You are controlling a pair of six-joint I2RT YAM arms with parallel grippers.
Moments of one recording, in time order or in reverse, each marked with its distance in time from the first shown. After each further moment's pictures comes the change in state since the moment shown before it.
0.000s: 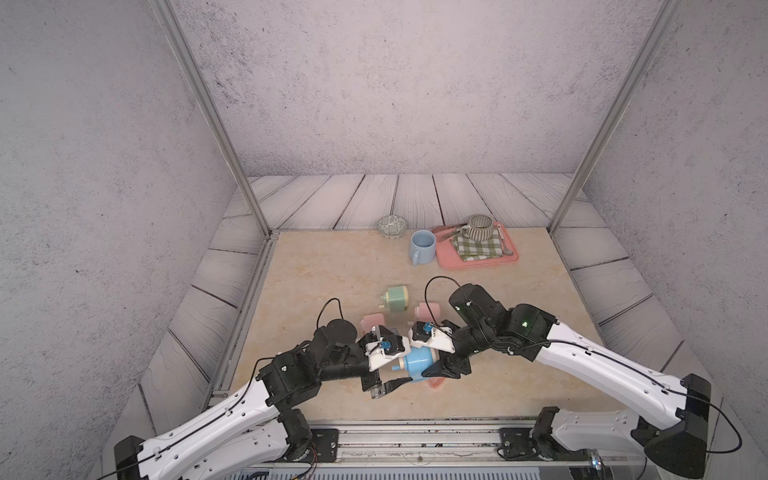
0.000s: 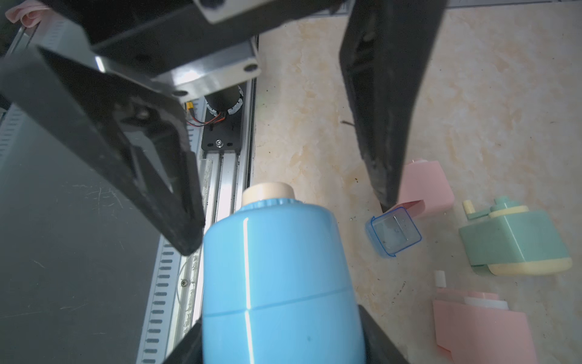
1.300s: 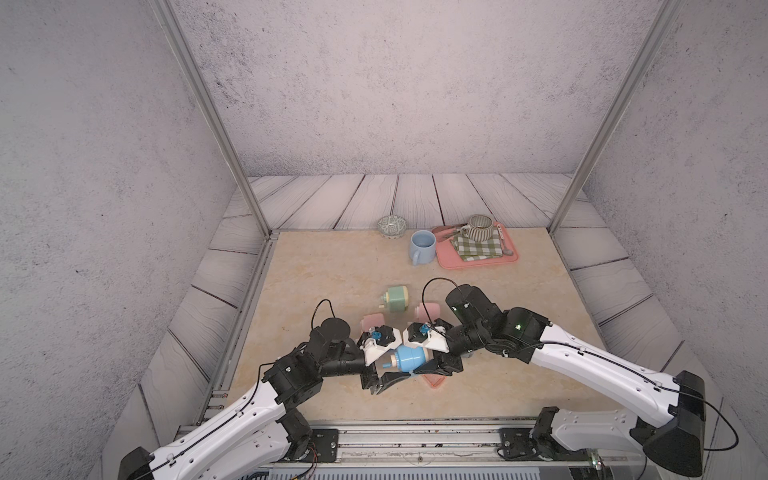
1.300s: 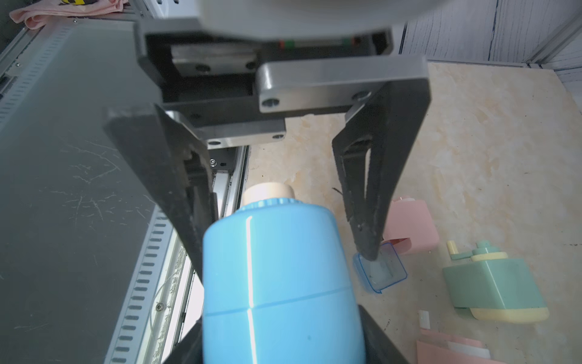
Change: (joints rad) left arm 0.158 -0.028 -0.149 0.153 0.203 -0.127; right arm 0.005 0.006 -0.053 0.166 -0.029 -0.029
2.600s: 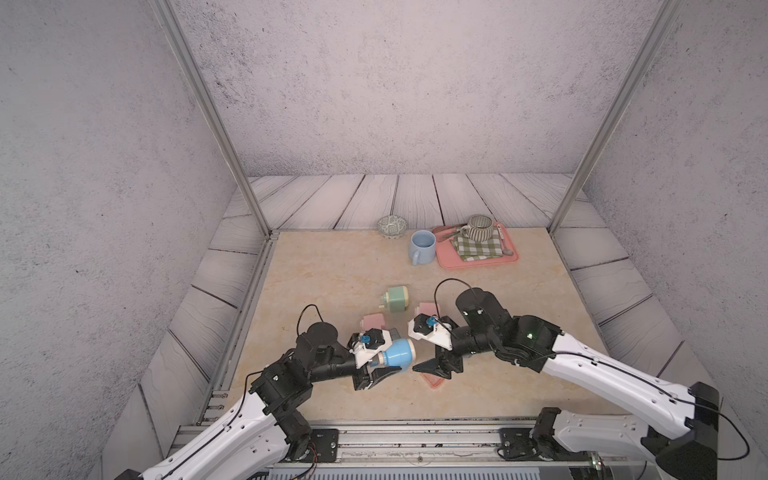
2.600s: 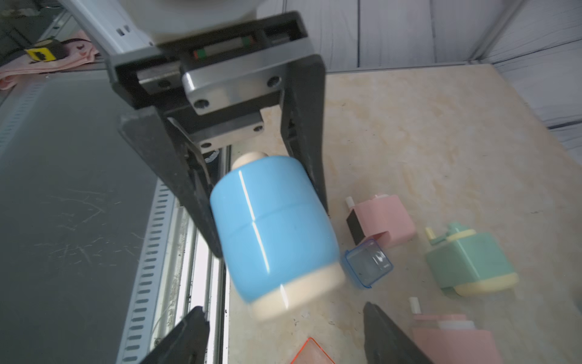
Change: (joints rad) left arm 0.040 -0.150 -0.039 -0.068 -0.087 0.054; right arm 0.003 -0.150 -0.111 0.134 0.137 0.259
